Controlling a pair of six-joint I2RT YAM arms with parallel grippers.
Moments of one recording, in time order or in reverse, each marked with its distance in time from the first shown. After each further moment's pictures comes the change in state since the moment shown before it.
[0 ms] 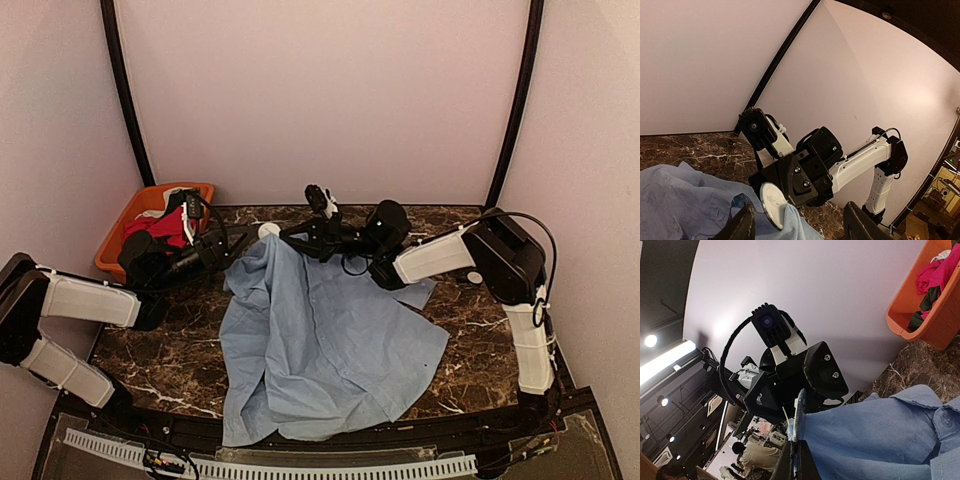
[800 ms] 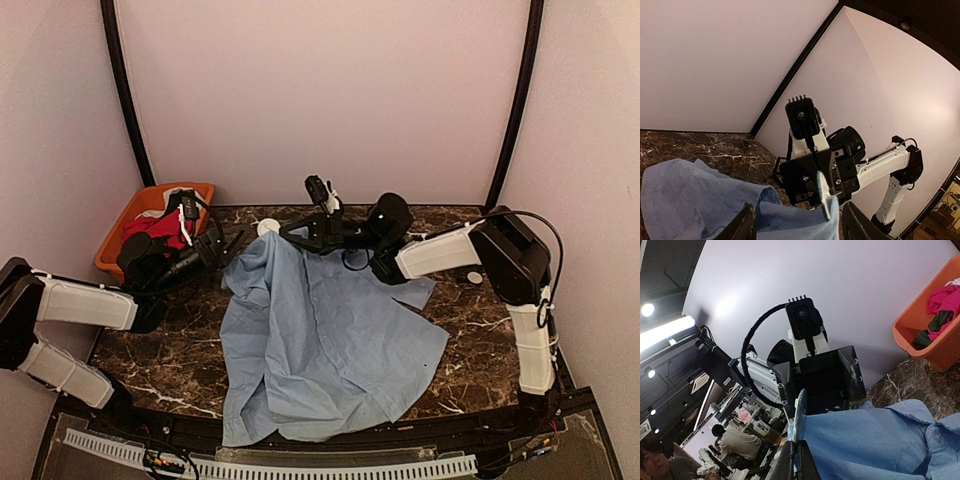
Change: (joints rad) left arm -0.002 -0.044 -0.021 -0.058 -0.114 0.005; right arm 0.000 -0.023 0.023 -0.025 -0.044 -0.127
